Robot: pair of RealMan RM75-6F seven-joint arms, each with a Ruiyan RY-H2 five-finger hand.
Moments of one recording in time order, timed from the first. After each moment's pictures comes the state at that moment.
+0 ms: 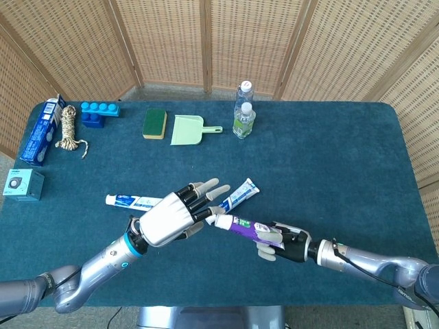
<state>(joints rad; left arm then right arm) -0.76 -1.40 -0.12 -1.75 1.77 1.21 0.25 1.06 -1.14 -0.44 -1.58 -1.90 1.13 2.68</state>
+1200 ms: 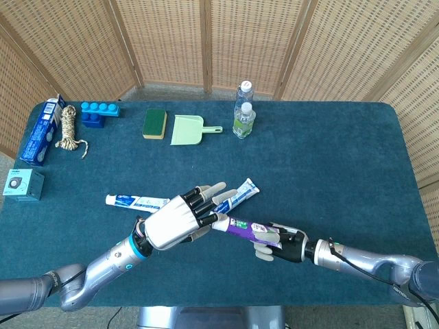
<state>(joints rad) -0.78 -1.43 -0.12 -1.73 1.80 1.23 0.23 1.08 -1.18 -0.47 -1.55 -1.88 1.16 2.73</state>
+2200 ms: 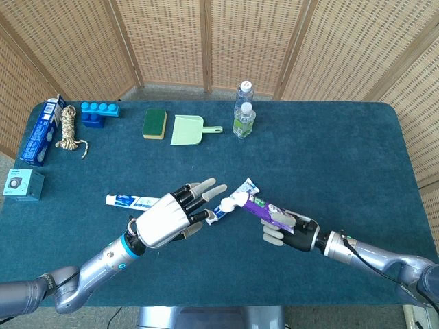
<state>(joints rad) -0.74 -1.42 -0.10 -1.72 1.81 1.28 0.21 1.00 -1.17 -0.44 -1.46 -1.84 1.28 2.82</state>
